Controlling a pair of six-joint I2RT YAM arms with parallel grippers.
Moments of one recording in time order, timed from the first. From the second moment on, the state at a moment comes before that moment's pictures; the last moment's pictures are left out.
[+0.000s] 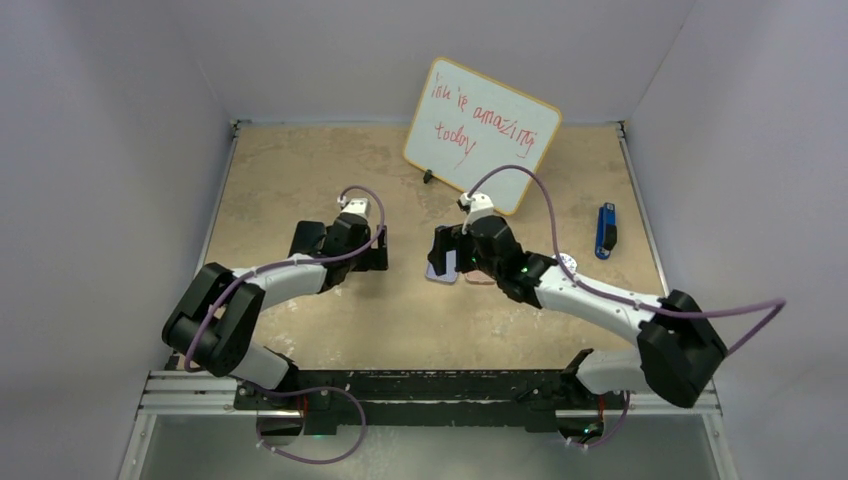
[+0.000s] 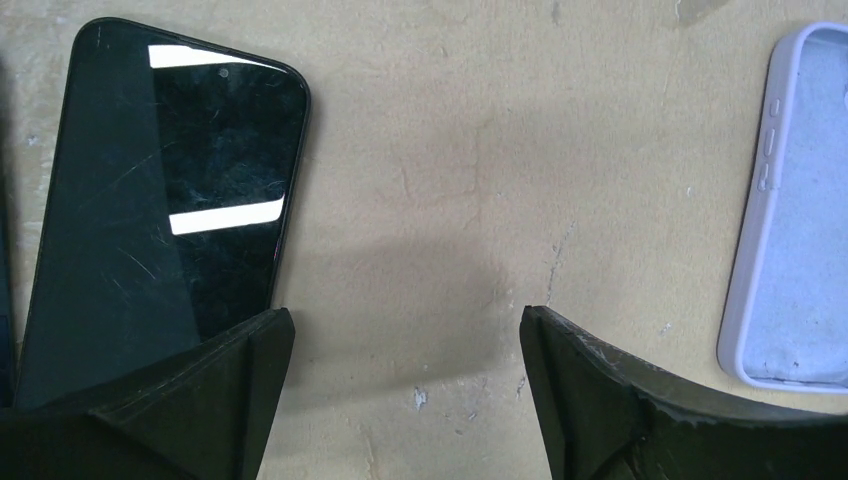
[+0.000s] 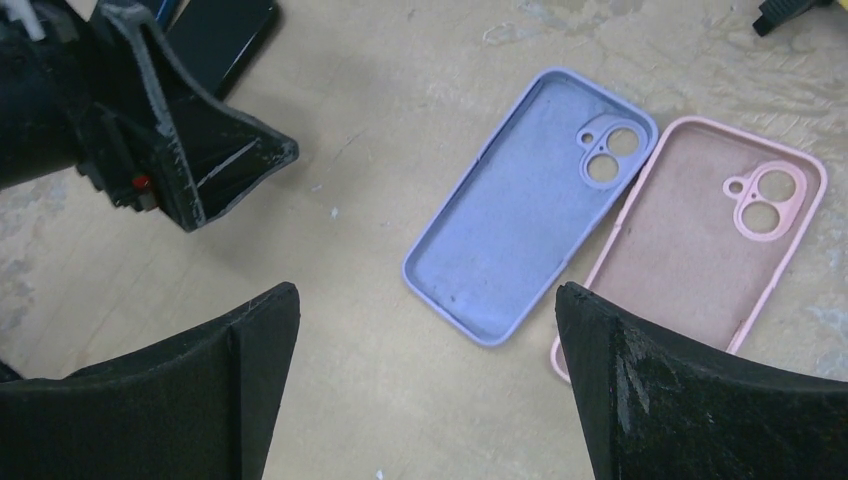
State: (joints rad) left arm -0.51 1.49 0.64 0.06 -0.18 -0.42; right arm 0.77 1.27 0.71 0.02 0.12 0.43
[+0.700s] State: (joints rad) left arm -0.43 1.57 0.66 0.21 -0.16 -0.45; right arm 0.81 1.73 1.05 0.03 0.05 0.55
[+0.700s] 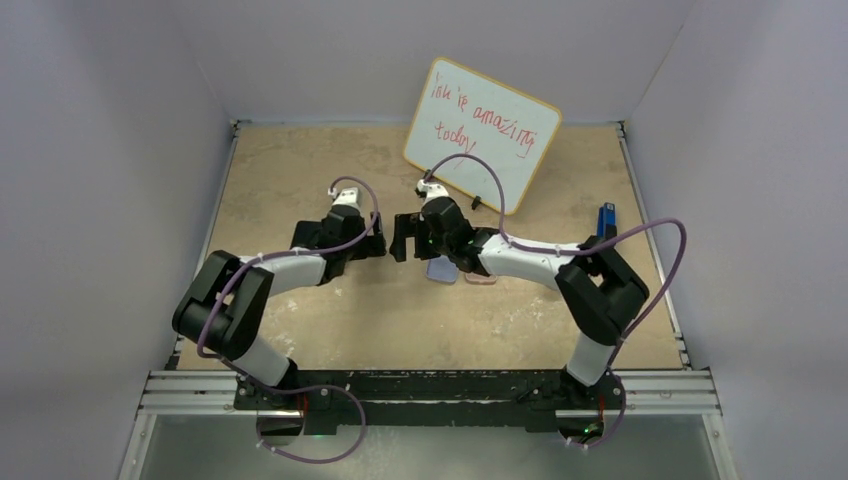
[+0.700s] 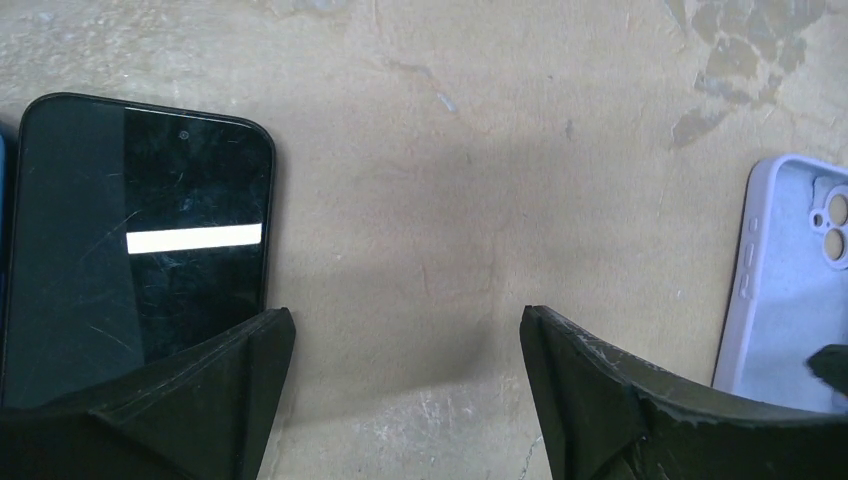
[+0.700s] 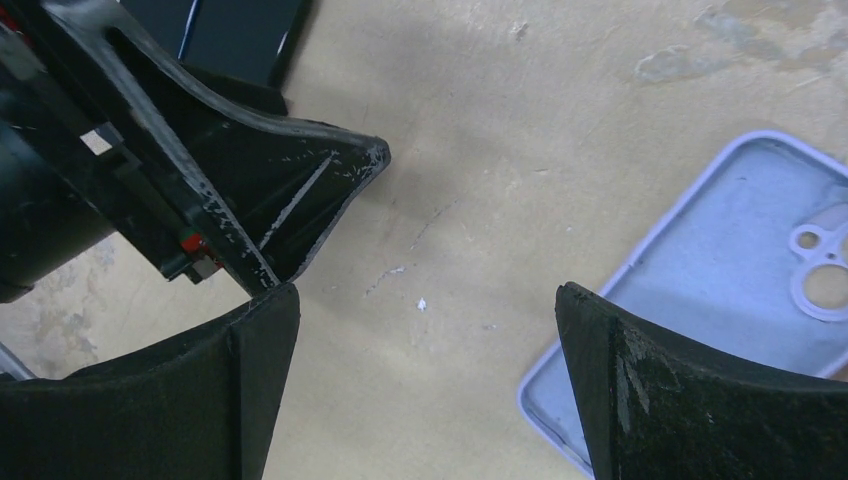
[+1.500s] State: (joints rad) left arm -0.39 1.15 0.62 0.07 -0.13 -0.49; right arm 0.81 1.91 1.16 -0.07 0.05 0.58
